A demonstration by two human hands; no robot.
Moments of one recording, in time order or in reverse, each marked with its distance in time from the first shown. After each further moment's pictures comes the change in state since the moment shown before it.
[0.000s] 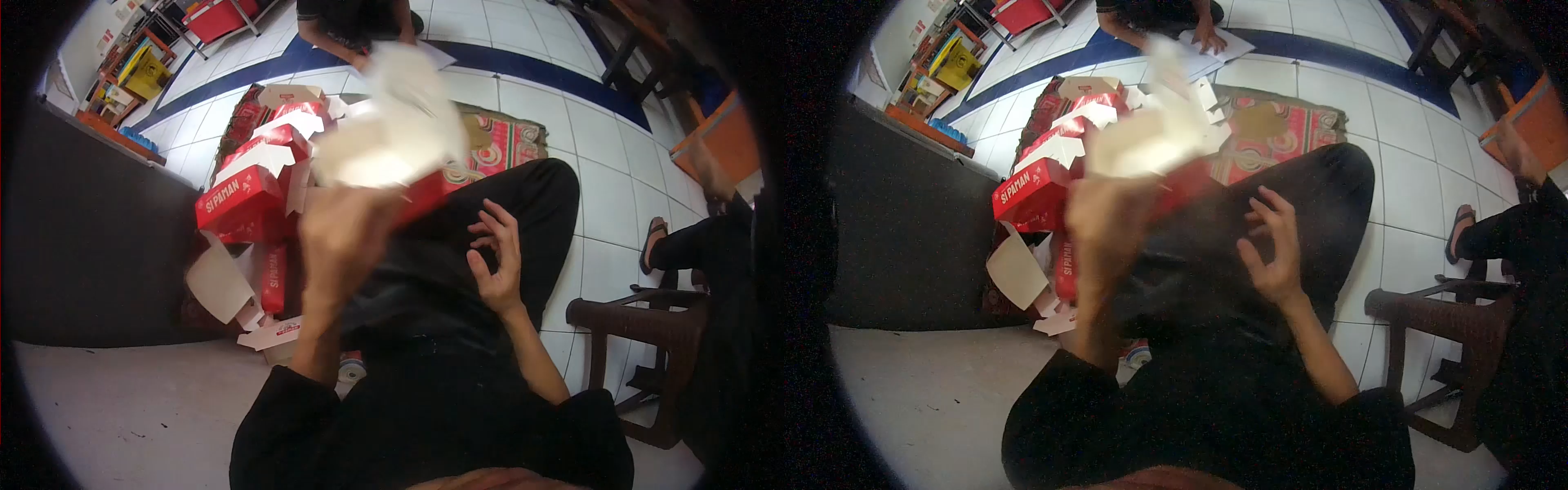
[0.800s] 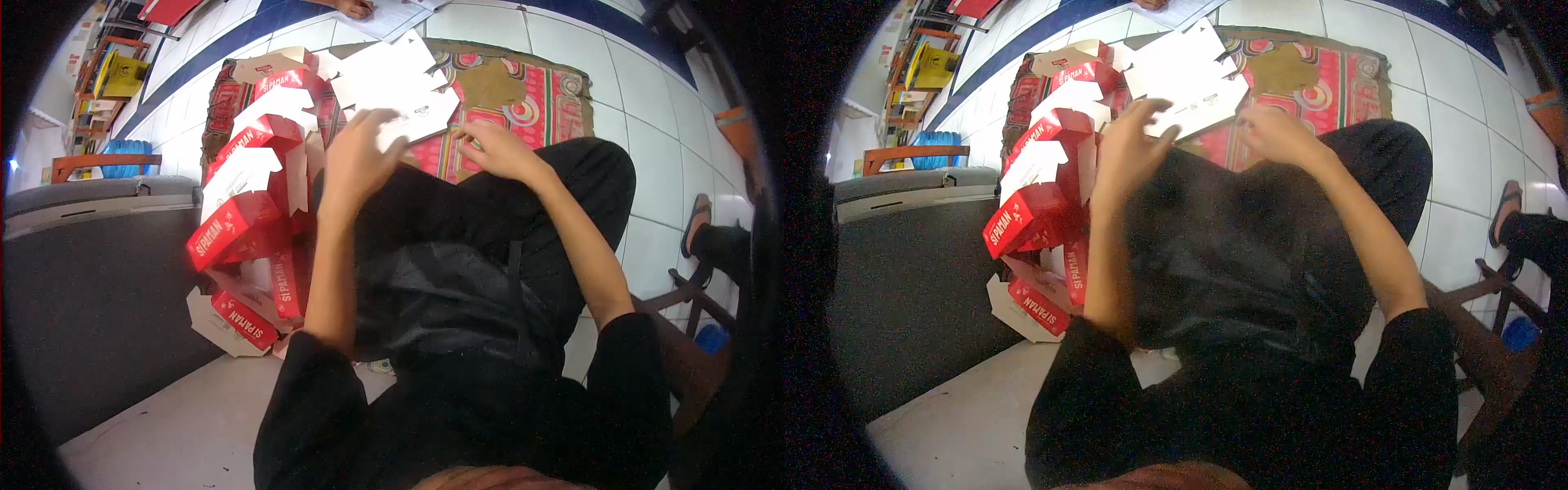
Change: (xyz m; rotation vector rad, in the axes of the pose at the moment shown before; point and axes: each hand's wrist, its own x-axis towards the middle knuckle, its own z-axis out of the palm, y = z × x) left_hand 0.023 -0.161 0.160 -0.136 -0.580 -0.453; right_hand 0.176 0.220 0.028 -0.435 -0.690 0.095
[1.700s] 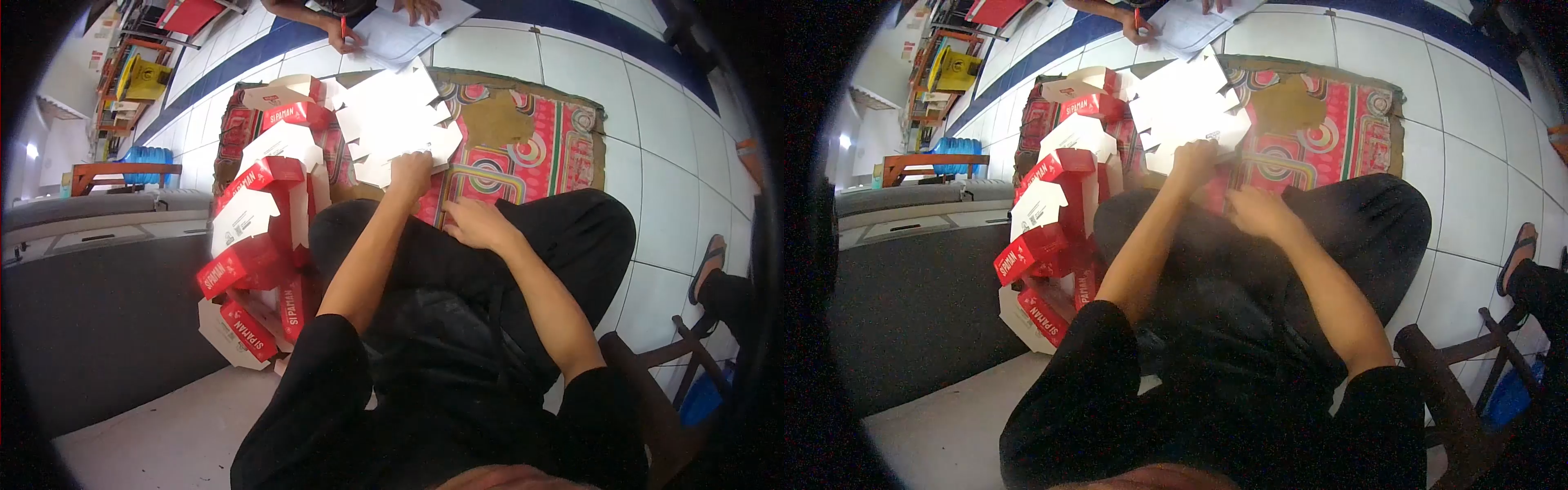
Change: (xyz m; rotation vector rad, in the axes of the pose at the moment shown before) left_hand 0.091 -0.071 0.173 0.589 -0.562 -0.071; right_hand -0.008 0.000 0.039 -0.047 -0.385 0.241
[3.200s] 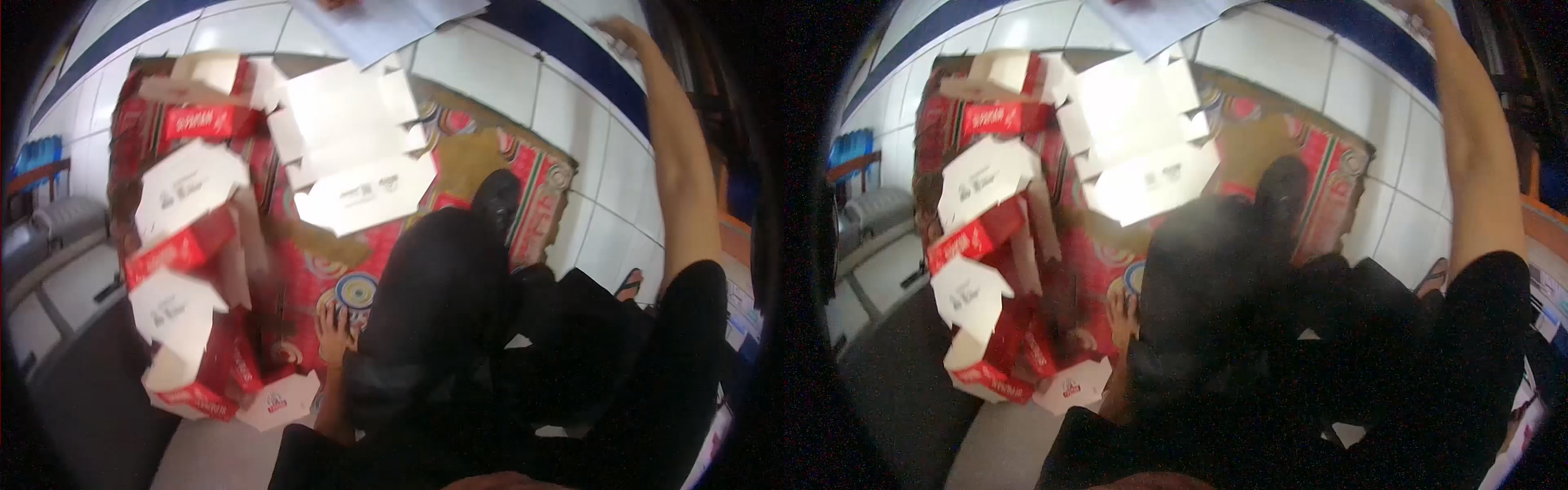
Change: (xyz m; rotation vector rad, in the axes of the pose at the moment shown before) left_hand -0.281 0.004 0.240 -0.395 0.285 -0.268; right_hand 0.226 0.177 -0.524 -0.428 0.227 1.007
